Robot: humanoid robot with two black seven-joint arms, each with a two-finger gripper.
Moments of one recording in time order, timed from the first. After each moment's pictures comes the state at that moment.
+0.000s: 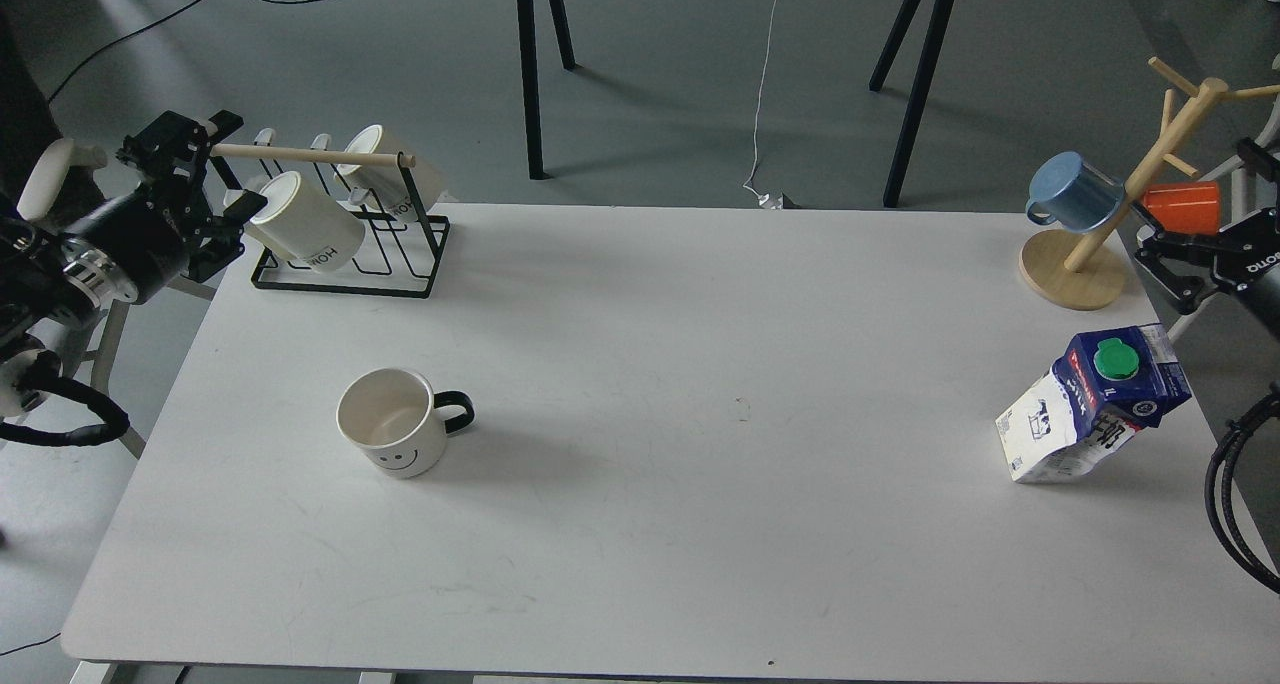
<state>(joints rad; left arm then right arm) -0.67 0.67 -0.56 -0.60 0.47 -0.49 -0.49 0.43 -0.79 0.90 0.97 0.65 0.49 -0.16</state>
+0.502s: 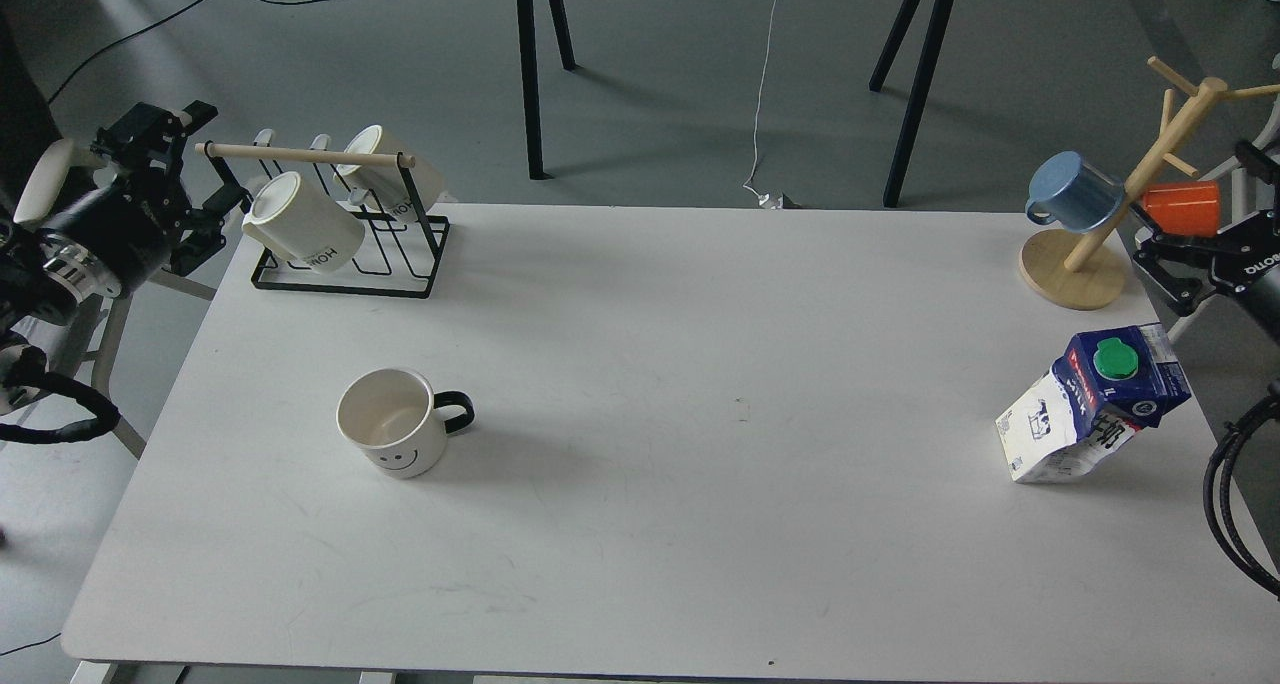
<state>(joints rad) -0.67 0.67 -0.56 -0.56 0.44 -0.49 -0.49 0.43 -0.79 0.90 0.97 0.66 0.49 -0.16</state>
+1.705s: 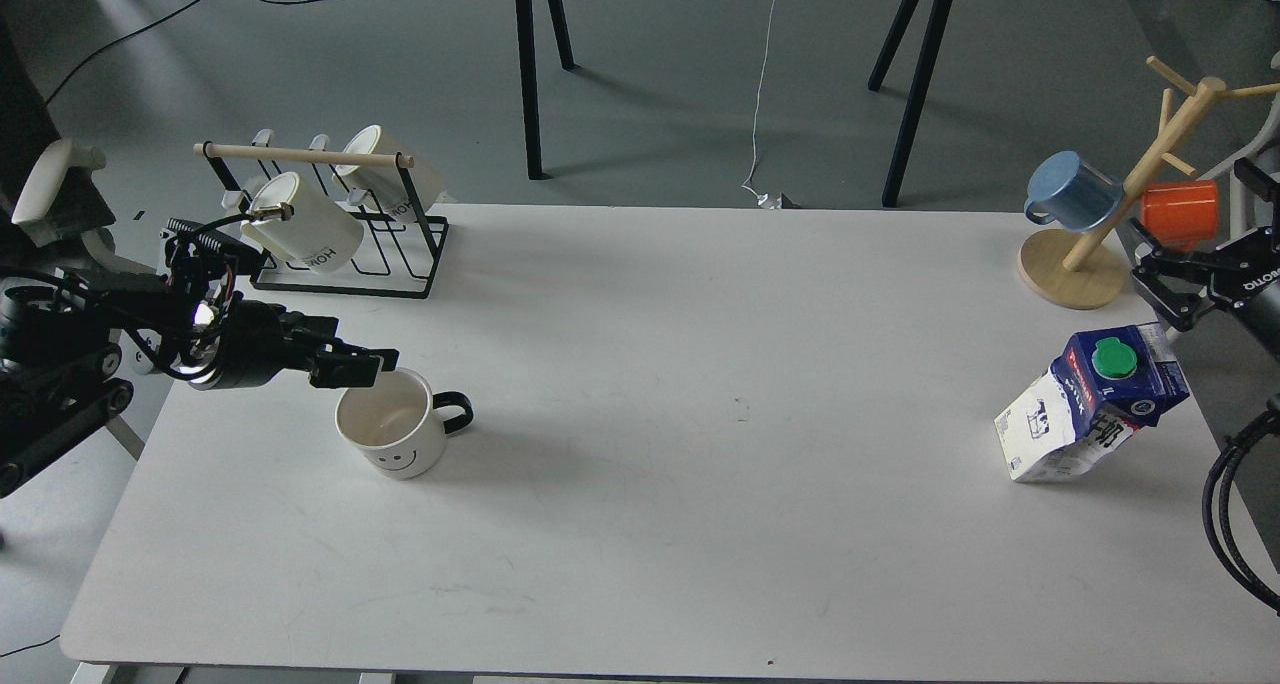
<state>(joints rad) -0.71 0.74 -0.43 -0.95 1.91 -0.35 -0.49 0.40 -0.78 0.91 0.97 0.66 0.49 -0.15</state>
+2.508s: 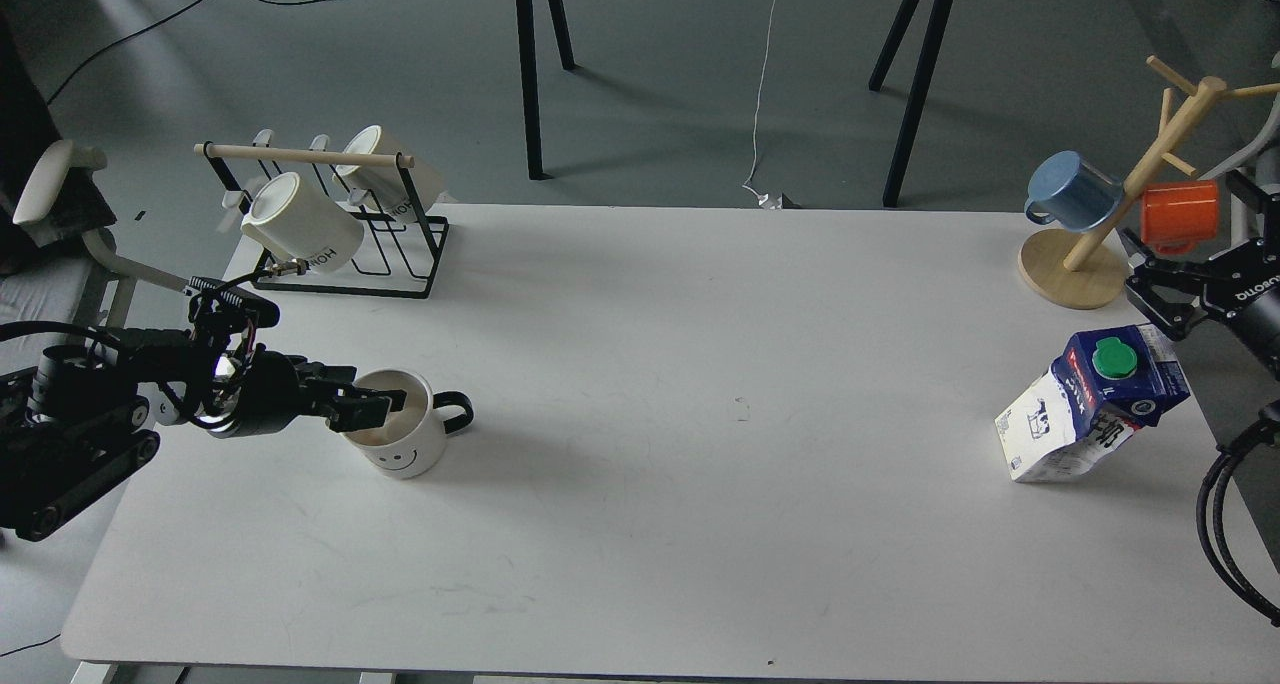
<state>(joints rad) -0.63 0.68 -0.42 -0.87 1.92 -0.29 -0.49 0.38 -0.77 0.92 0.97 0.66 0.49 -0.15</state>
